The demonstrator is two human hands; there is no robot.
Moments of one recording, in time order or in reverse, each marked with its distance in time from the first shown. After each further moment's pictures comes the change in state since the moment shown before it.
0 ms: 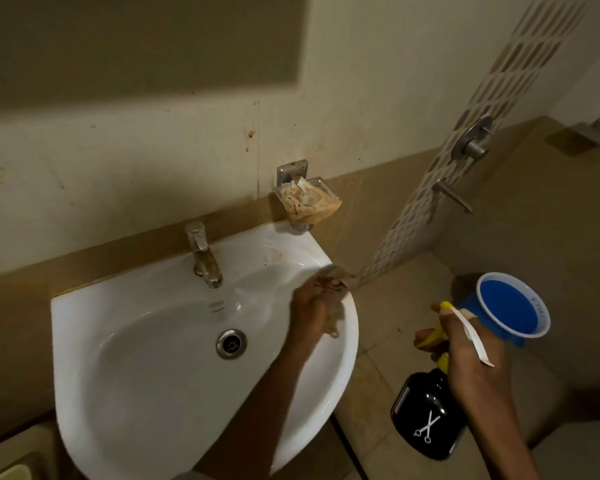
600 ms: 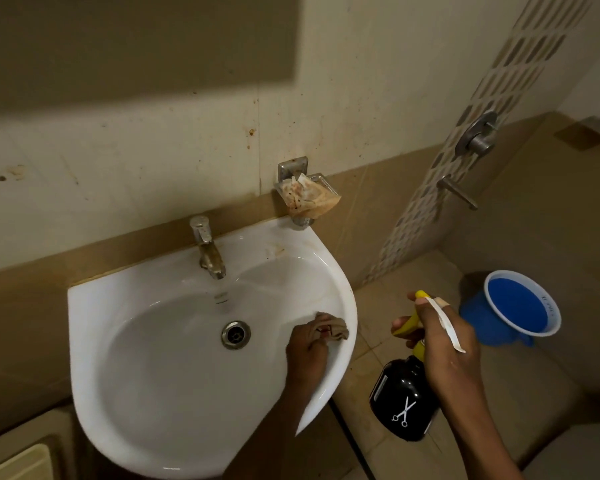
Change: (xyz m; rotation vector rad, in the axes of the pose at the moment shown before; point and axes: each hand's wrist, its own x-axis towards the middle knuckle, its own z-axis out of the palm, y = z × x) left_hand -0.056 -0.057 -0.004 0.283 0.098 0.006; right_hand -0.003 0.011 0.010 0.074 -0.082 -0.066
